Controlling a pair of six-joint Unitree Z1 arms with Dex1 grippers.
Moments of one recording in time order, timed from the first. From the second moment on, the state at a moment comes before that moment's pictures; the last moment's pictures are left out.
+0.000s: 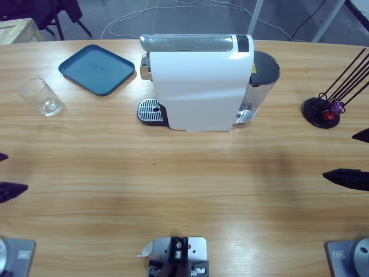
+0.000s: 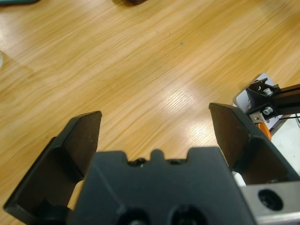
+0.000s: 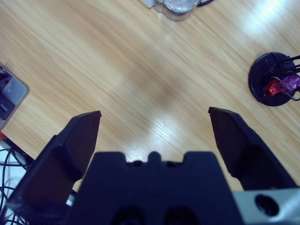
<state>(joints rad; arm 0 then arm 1) -0.74 0.88 -0.76 0.72 -0.12 -0.11 0.72 1.06 -0.90 0.78 -0.04 -0.01</state>
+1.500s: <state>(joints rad) -0.63 1.69 -1.36 0.28 -0.35 -0.85 0.72 0.95 -0.79 0.57 -0.10 -0.02</state>
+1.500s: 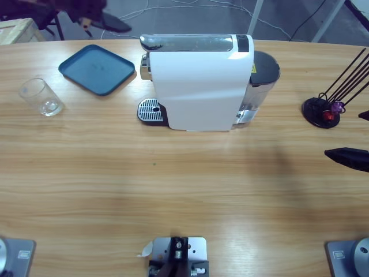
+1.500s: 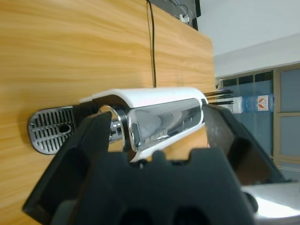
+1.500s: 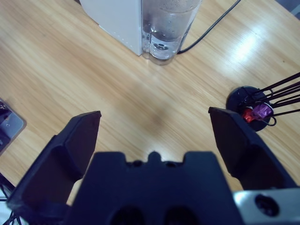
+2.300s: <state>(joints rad) -0.63 1.70 -1.30 0.29 -0.42 -0.87 0.72 0.95 -0.78 0.57 -0.10 -0.02</state>
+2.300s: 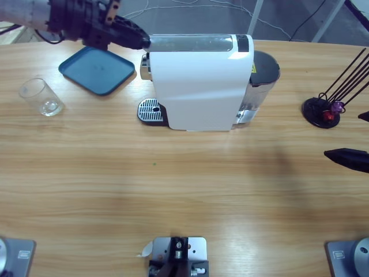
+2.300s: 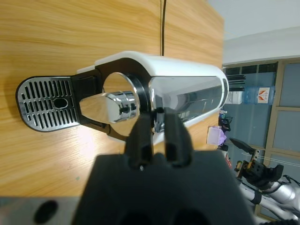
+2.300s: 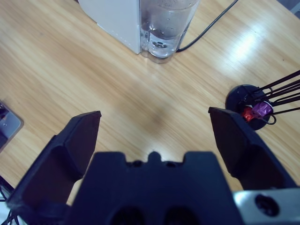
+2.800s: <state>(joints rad) -0.62 1.69 -1.30 0.29 -0.43 -0.87 0.72 0.95 -0.78 0.57 -0.10 -0.02</state>
